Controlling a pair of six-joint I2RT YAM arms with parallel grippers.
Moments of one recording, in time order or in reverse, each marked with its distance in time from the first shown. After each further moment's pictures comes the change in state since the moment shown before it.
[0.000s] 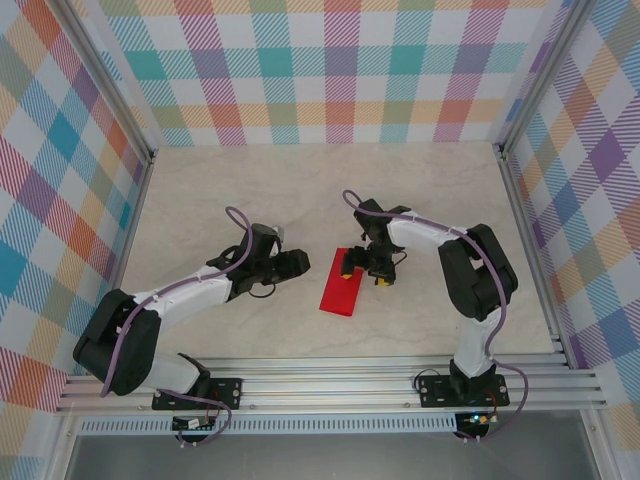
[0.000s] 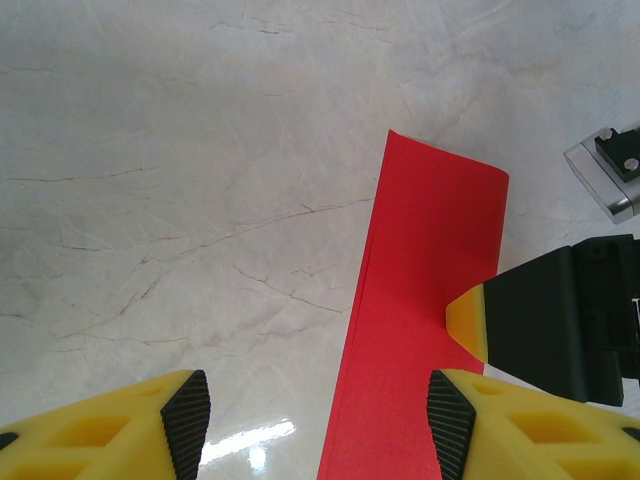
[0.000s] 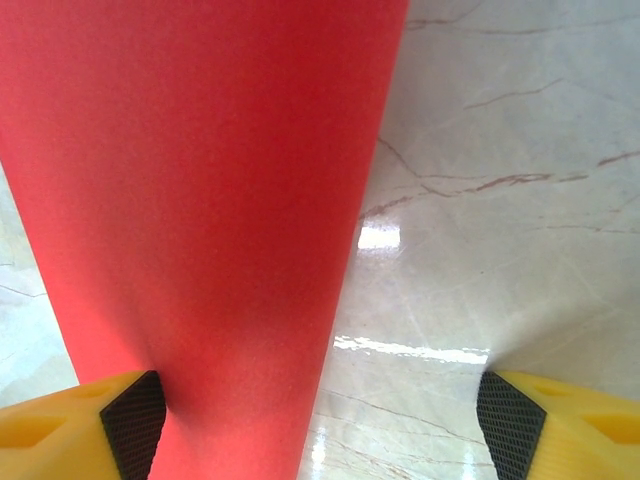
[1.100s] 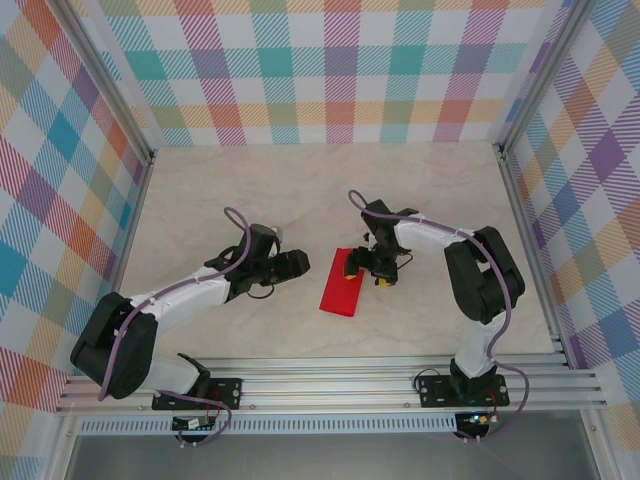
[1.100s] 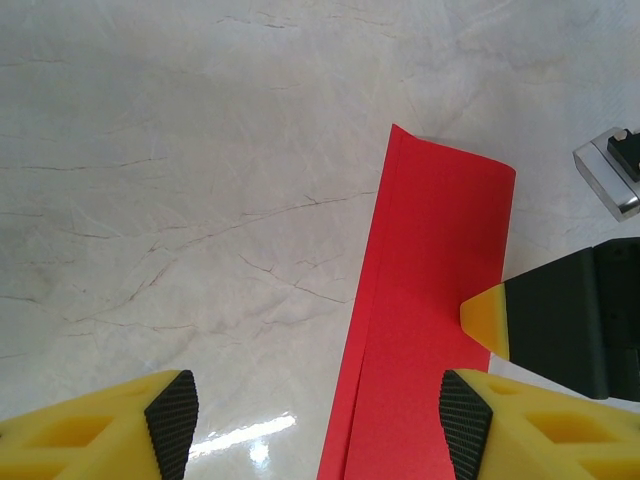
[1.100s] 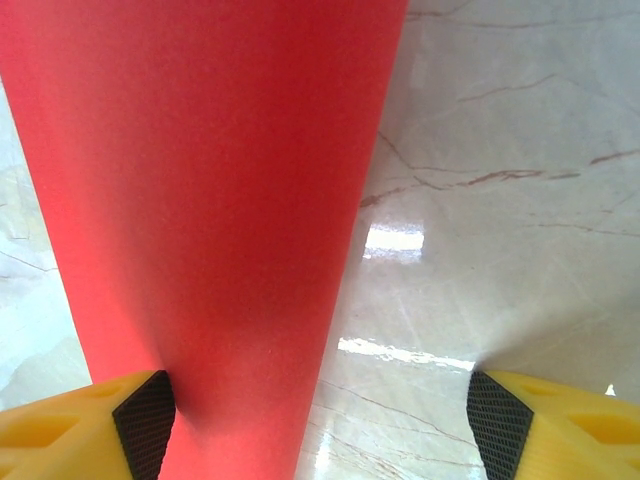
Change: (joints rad) left arm 0.001 -0.020 -0.001 -0.027 -0.002 0.000; right arm -0.033 -0.042 -0.064 0.055 -0.057 -0.053
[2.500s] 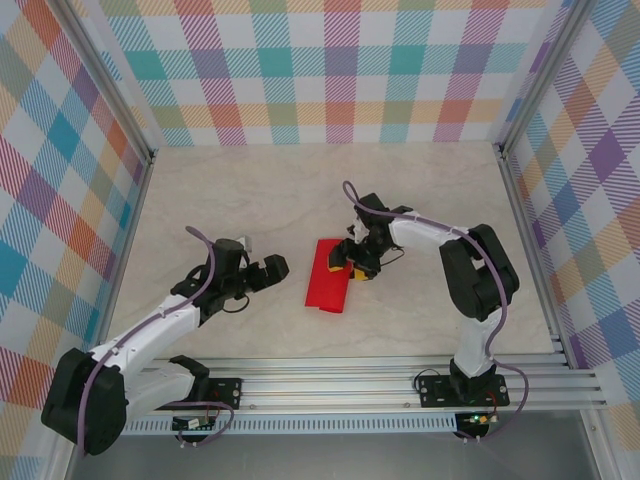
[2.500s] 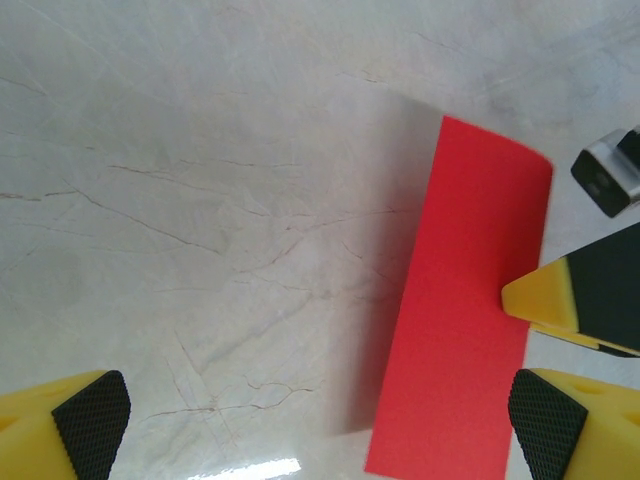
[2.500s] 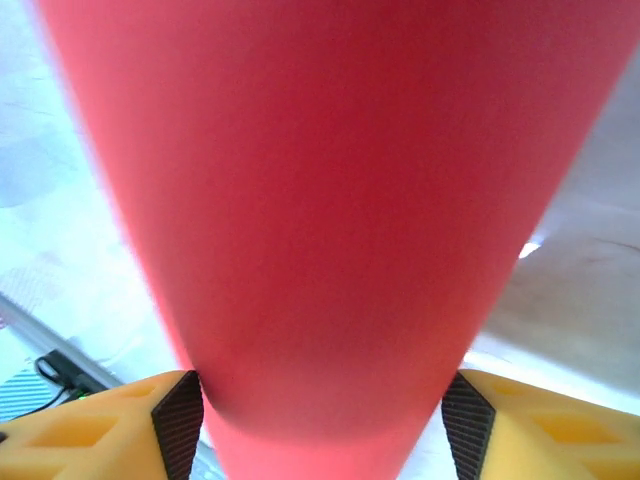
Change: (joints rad) left arm 0.117 -0.307 -0.176 -0.075 -0.024 0.023; right arm 0.011 0.032 0.047 0.100 -0.224 0.020
